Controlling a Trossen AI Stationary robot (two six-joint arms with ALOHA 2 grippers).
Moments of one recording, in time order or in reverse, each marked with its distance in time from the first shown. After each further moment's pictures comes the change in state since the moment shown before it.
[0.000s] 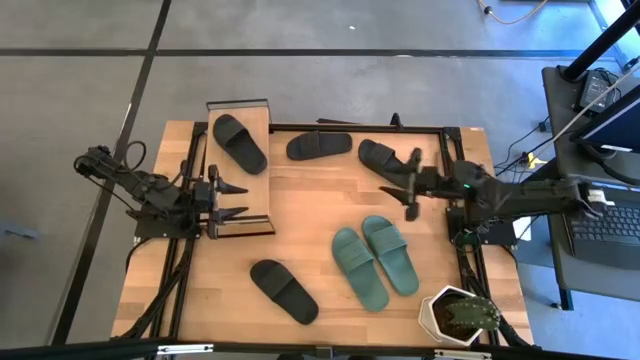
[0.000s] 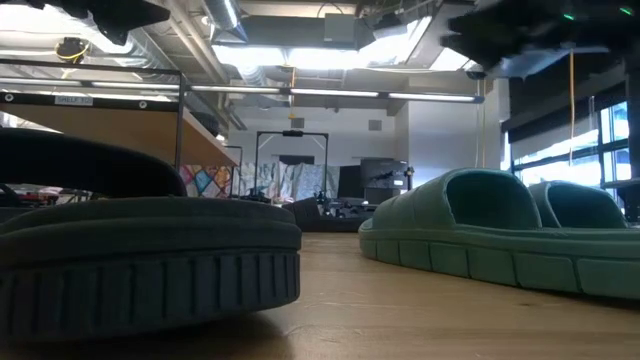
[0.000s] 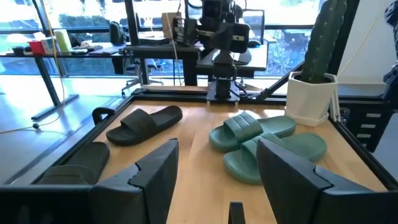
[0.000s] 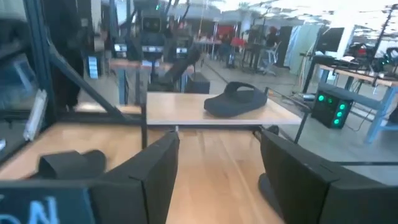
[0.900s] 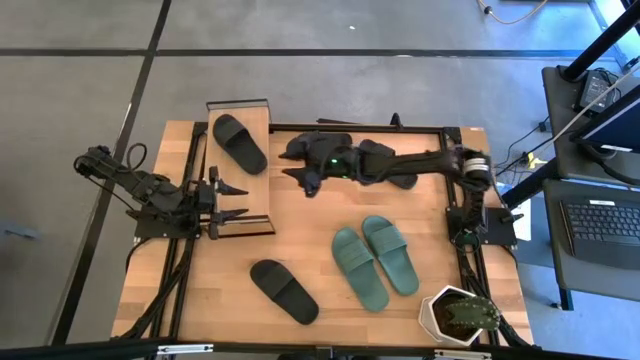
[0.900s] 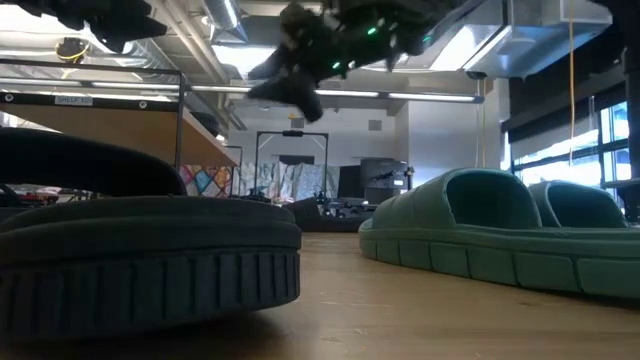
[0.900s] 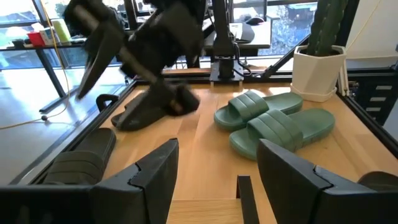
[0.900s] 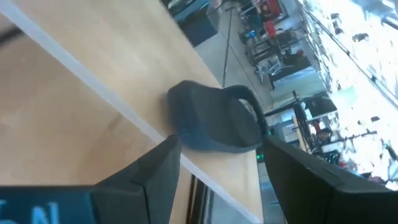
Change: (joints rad) left arm 0.000 0.002 0.001 -0.092 -0.001 0.006; right arm -0.067 1.200 0.990 -0.045 -0.015 -0.928
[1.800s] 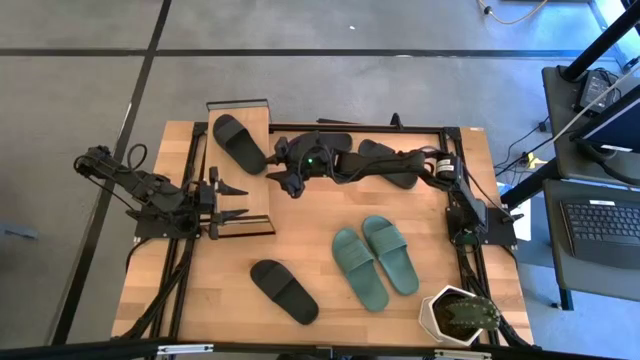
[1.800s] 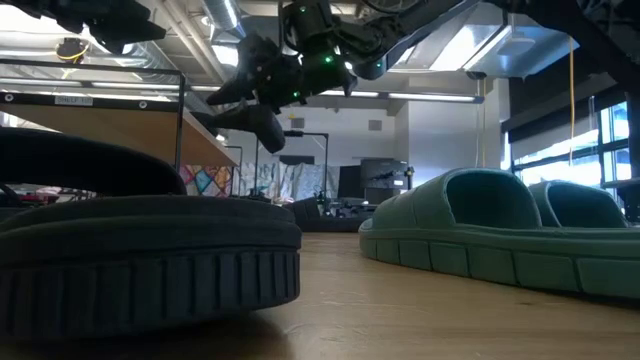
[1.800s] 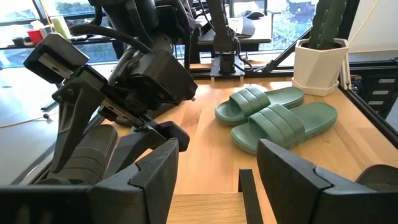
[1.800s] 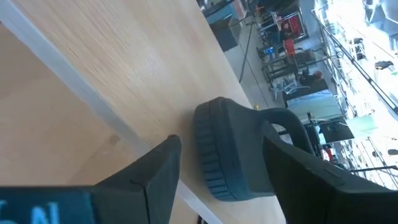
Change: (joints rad) left arm 0.000 0.000 0.000 -0.023 0.000 0.001; right arm -0.012 0.232 0.250 -0.062 -0.090 -0.067
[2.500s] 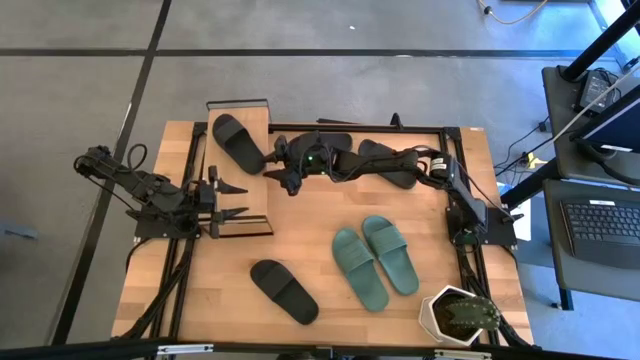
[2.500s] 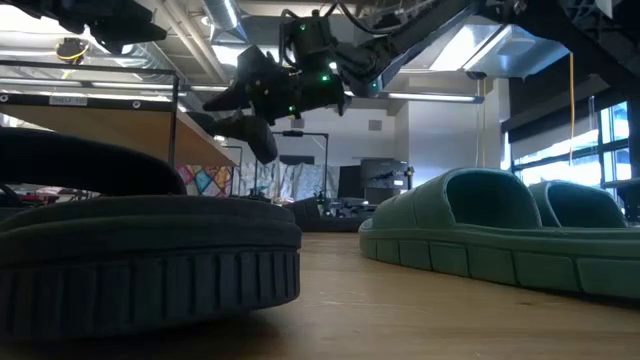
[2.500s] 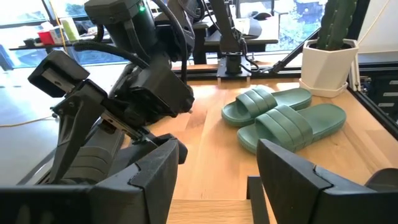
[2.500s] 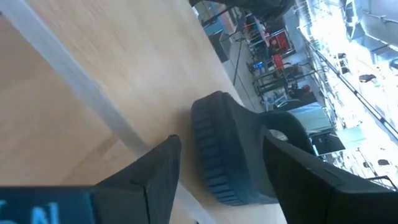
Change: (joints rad) left arm 0.000 0.000 0.000 0.001 -0.030 0.001; right arm -0.031 0.058 0.000 0.131 -0.079 0.005
